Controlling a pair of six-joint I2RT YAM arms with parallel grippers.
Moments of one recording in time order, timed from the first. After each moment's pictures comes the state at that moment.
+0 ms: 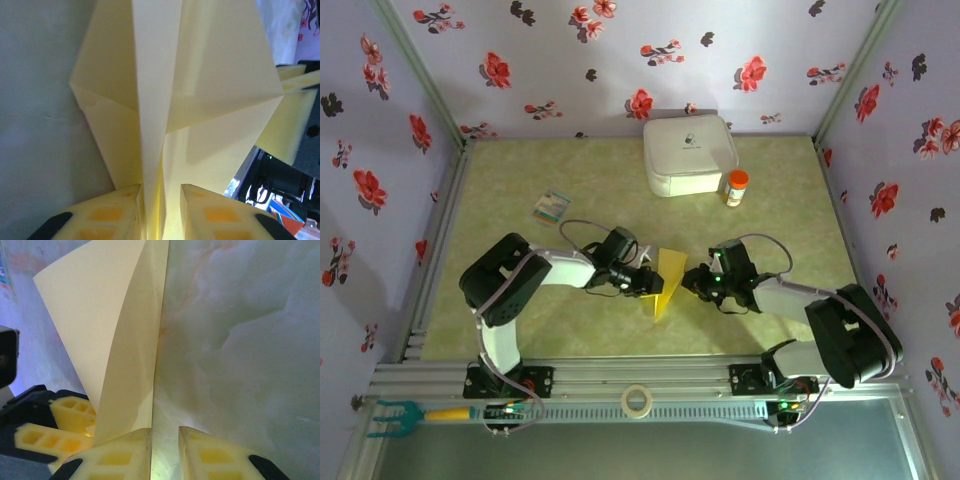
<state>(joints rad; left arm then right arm) -0.82 1.87 0.85 0.13 0.67 -0.77 0.47 1.34 0.39 0.07 -0.48 0.96</state>
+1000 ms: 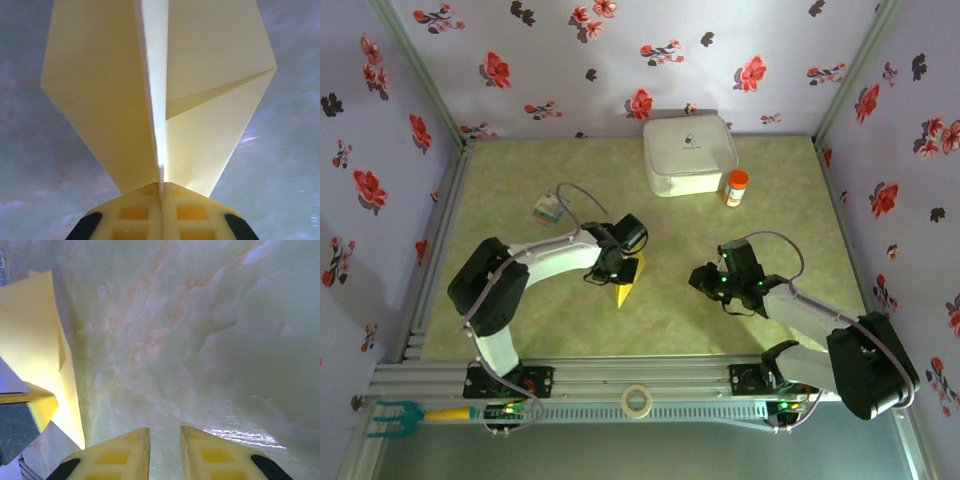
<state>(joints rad) -0.85 1.79 1.16 -0.74 -0.03 -0.59 0.47 1.17 0.40 -0.10 -0.36 0.93</state>
